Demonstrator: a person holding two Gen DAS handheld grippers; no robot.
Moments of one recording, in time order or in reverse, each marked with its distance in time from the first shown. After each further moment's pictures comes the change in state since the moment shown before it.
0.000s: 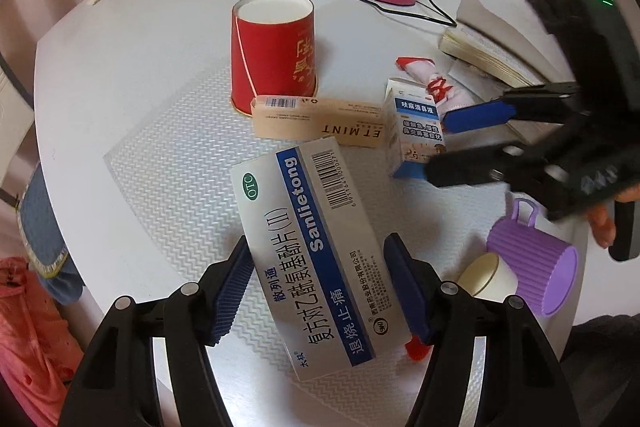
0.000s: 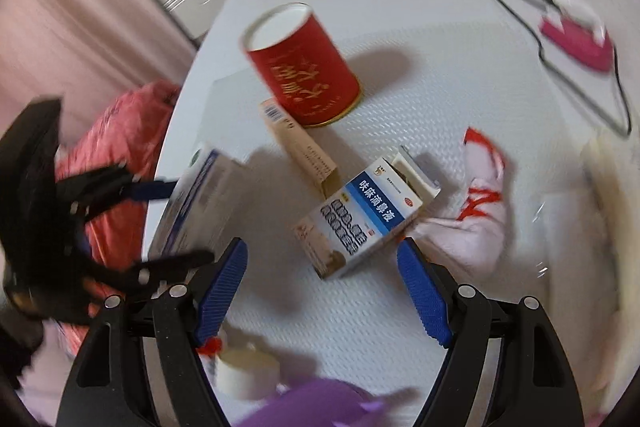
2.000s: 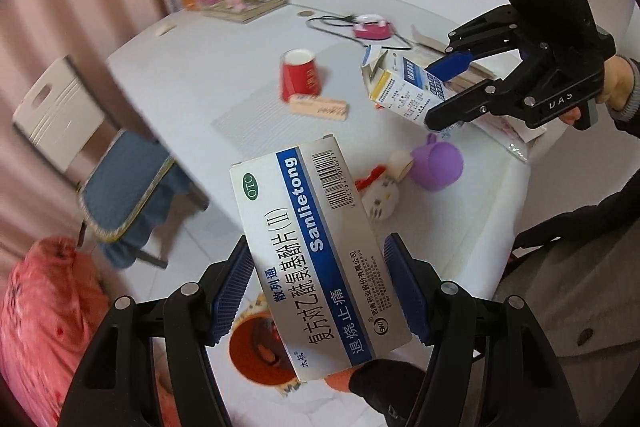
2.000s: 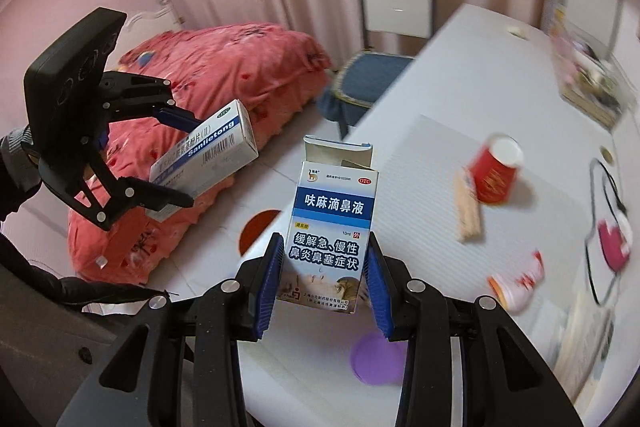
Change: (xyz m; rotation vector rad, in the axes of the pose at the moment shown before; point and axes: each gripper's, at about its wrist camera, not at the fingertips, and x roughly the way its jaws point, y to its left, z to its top) left arm -0.175 -0.024 -0.117 -0.011 -0.103 0.146; right arm -0.134 0.162 -0.068 -0.714 -0.017 0.186
